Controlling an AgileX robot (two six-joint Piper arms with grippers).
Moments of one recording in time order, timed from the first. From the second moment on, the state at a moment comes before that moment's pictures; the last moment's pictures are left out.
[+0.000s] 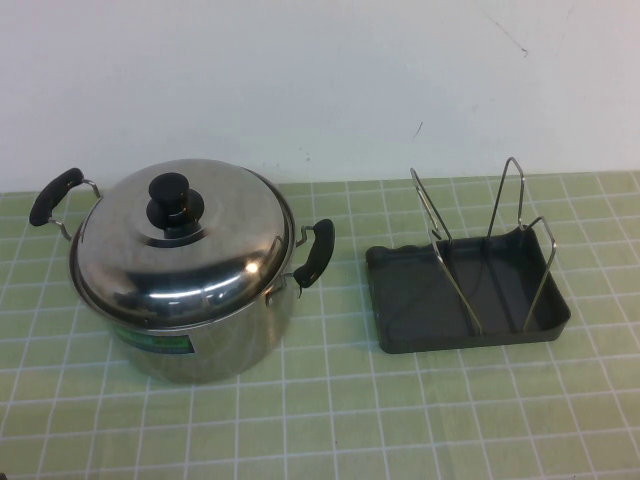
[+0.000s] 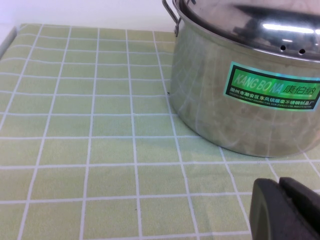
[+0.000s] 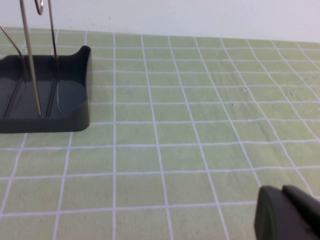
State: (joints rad) right arm -0.05 -0.01 0.02 -0.09 0.41 0.00; left arm -0.09 -0.01 0.02 -0.01 0.36 -0.17
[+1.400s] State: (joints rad) right arm -0.05 -0.01 0.03 -0.06 -0.36 -0.10; left arm -0.09 -0.01 -0.04 0.16 -0.18 -0.33
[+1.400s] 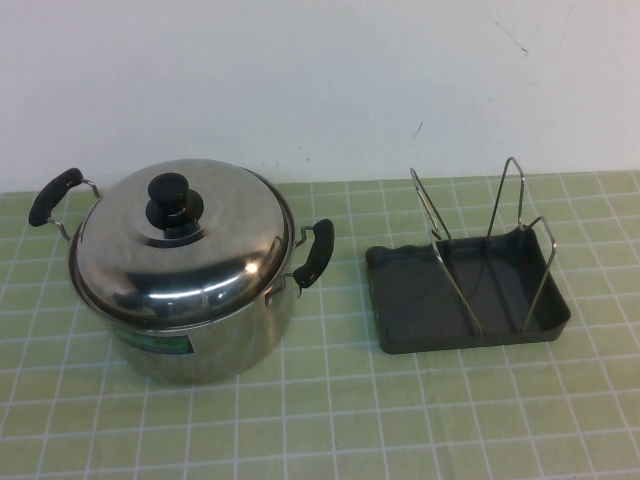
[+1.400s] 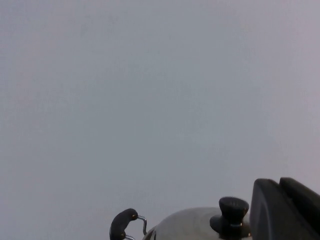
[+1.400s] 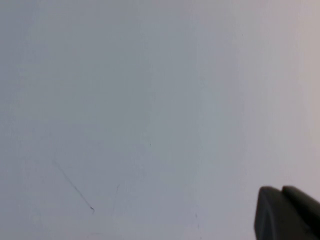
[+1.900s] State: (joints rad) right arm -0.05 -0.01 -0.08 -0.05 -0.02 -0.41; left arm -0.09 0.51 -0.41 0.21 -0.16 -0.48
